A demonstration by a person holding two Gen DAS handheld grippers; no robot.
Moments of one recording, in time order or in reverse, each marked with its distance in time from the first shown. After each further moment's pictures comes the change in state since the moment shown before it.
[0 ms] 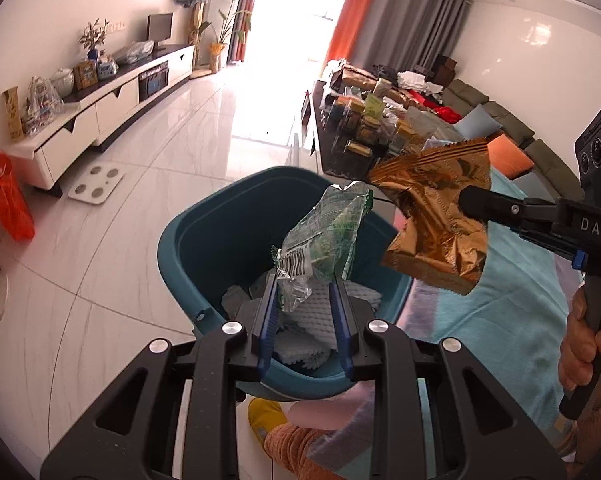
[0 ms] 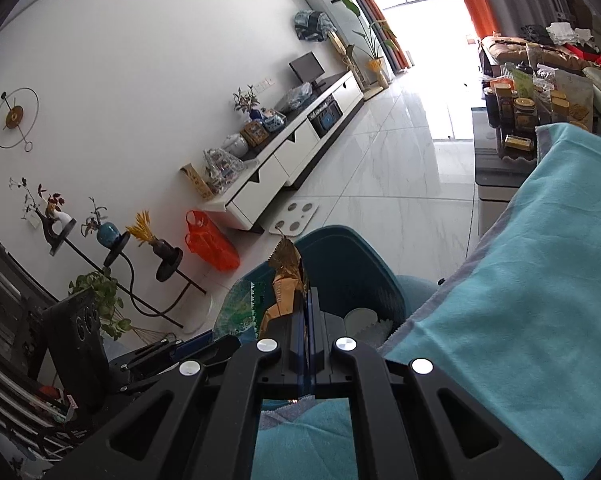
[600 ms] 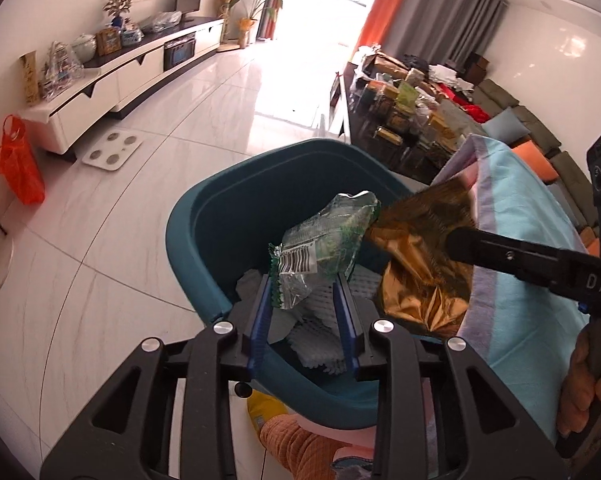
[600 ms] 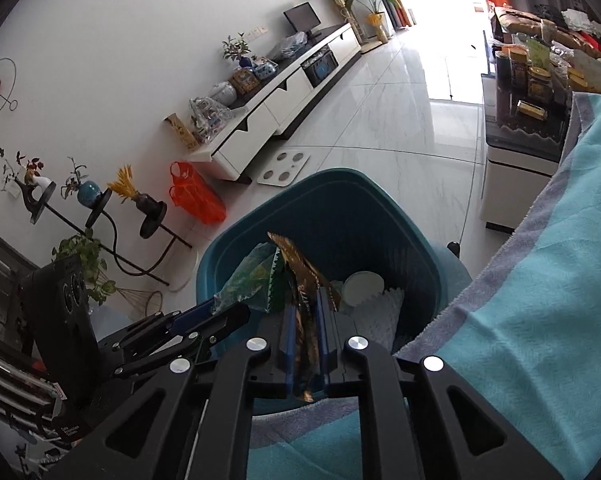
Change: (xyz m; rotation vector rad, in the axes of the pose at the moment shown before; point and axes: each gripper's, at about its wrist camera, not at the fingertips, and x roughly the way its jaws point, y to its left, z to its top) left arm 0.054 0.014 -0.004 -0.099 0.068 0.065; right arm 0.059 0.006 -0.005 -0.012 0.185 -0.043
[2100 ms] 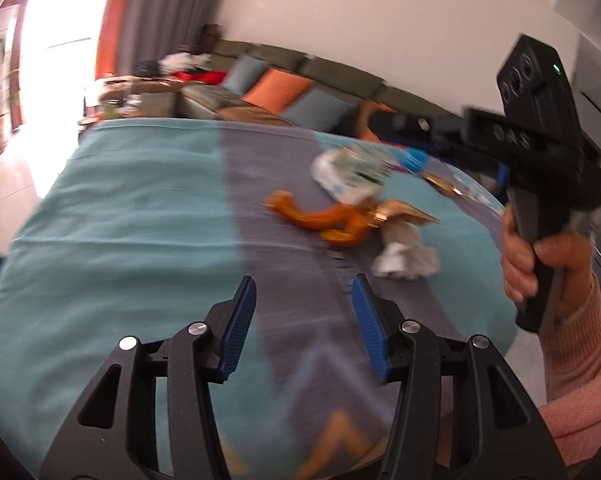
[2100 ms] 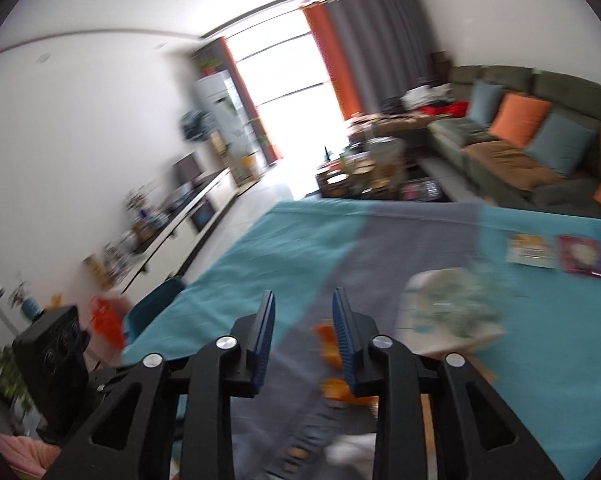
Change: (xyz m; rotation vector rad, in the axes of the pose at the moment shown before) left arm -0.092 -0.326 -0.146 0.684 0.036 -0.683; right arm -0.330 -0.129 -0.191 0.211 -0.577 -0.393
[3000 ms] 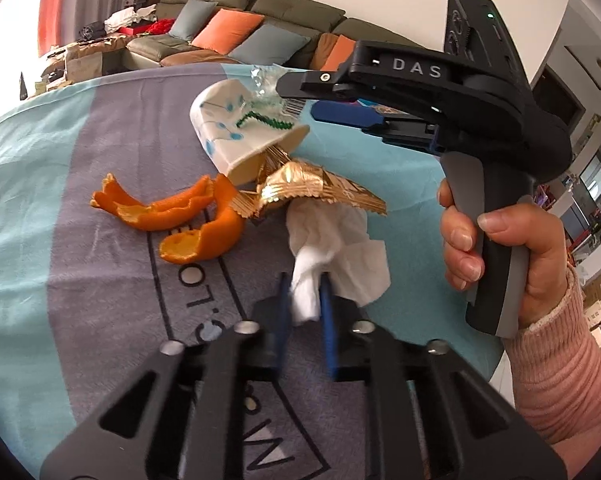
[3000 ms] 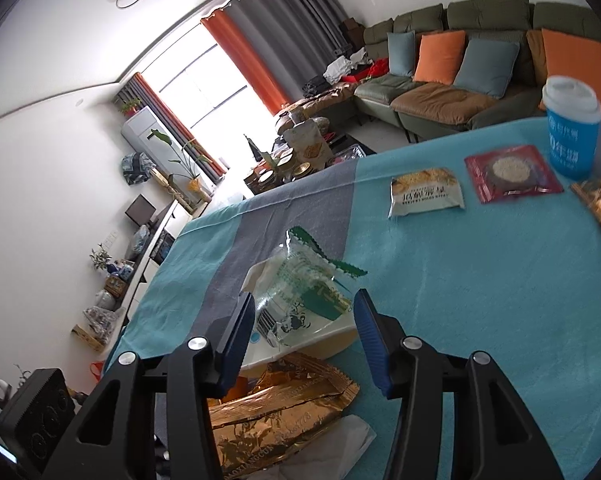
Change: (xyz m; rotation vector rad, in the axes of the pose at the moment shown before) left arm 0.114 -0.071 0.024 0.065 0.240 -0.111; right arm 0.025 -0.136 -0.021 0.312 0.032 -0.063
